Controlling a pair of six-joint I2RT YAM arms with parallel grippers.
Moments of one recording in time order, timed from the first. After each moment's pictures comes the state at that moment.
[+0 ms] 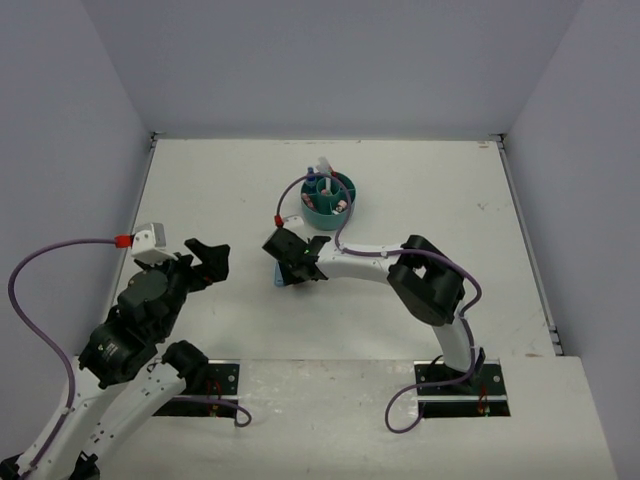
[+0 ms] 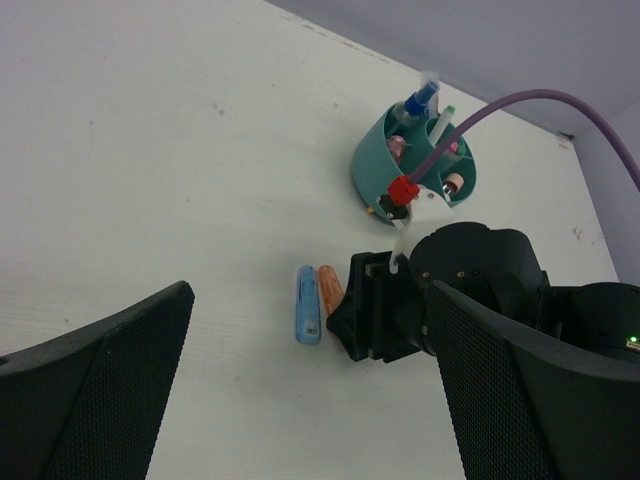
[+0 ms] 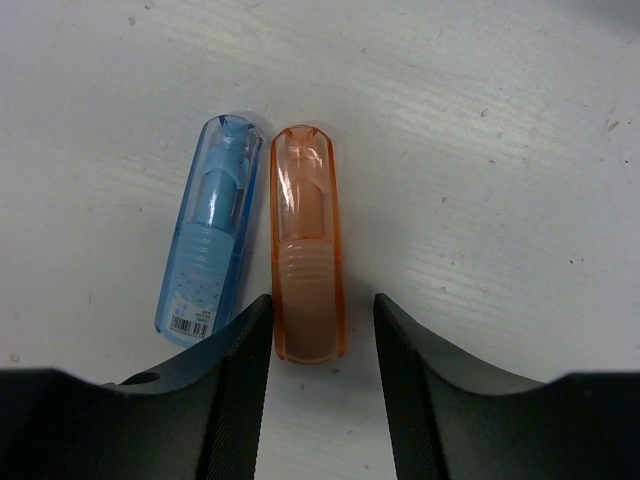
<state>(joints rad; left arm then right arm) -0.60 0.35 0.75 -0.66 -0.48 -0.62 1.03 2.08 1.45 -0.47 0.35 0.65</state>
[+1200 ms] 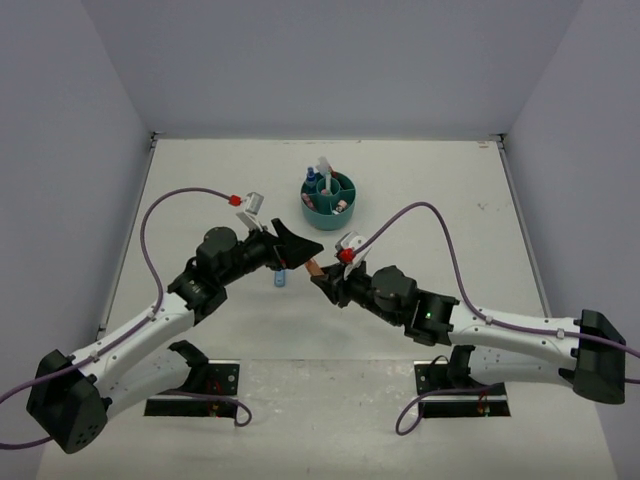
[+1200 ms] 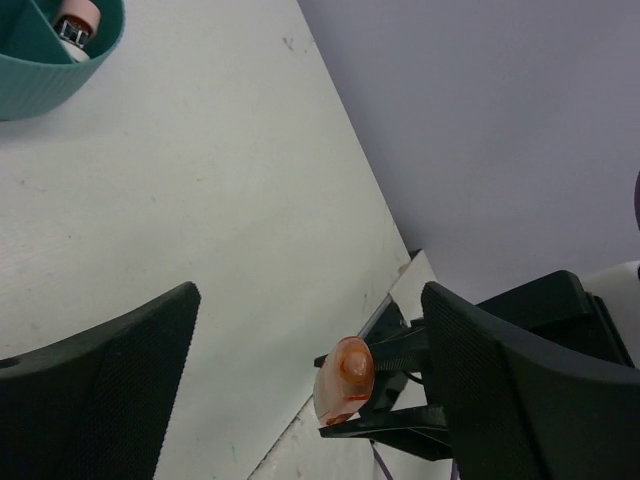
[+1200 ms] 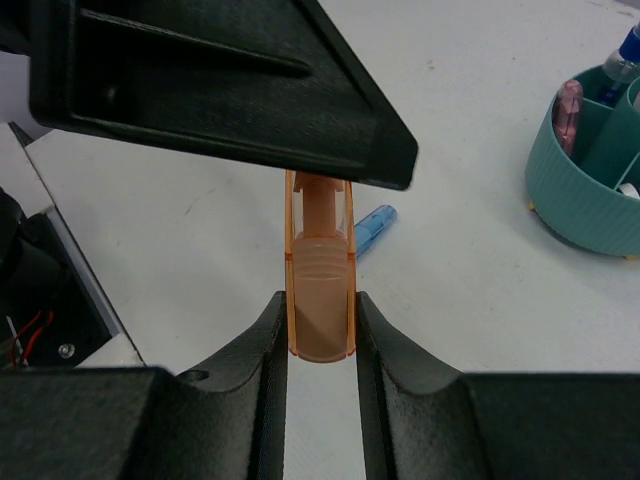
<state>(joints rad) -0.62 0.94 0.57 0.22 0.29 -0.86 1.18 1.05 0.63 0.22 0.28 0.19</state>
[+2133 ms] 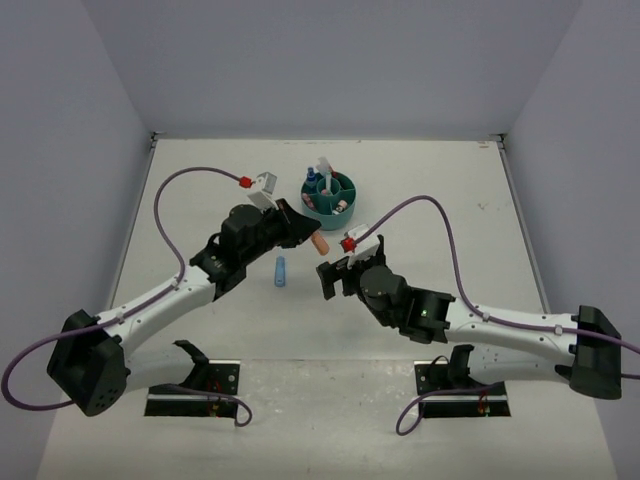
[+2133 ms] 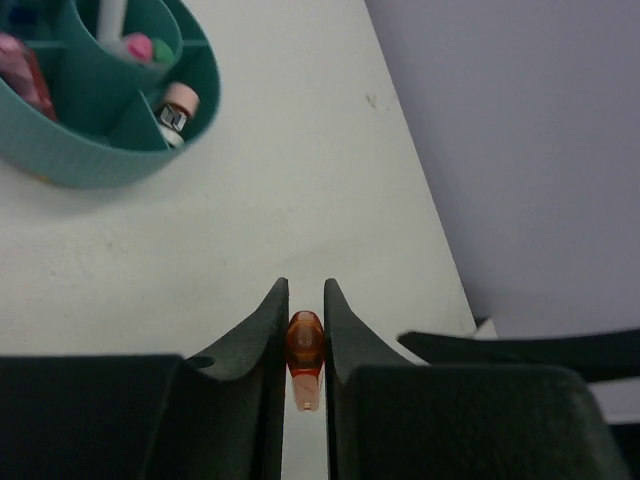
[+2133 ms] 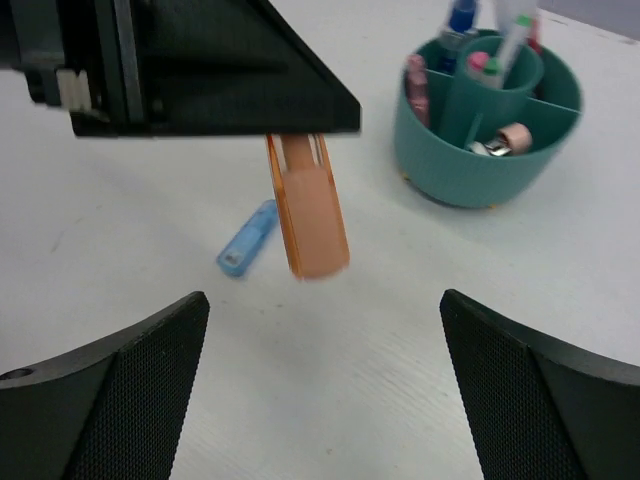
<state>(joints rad) -0.65 1.17 0.73 0.20 0.09 -0.81 1.21 1.09 0.70 0.08 0.63 0.23</state>
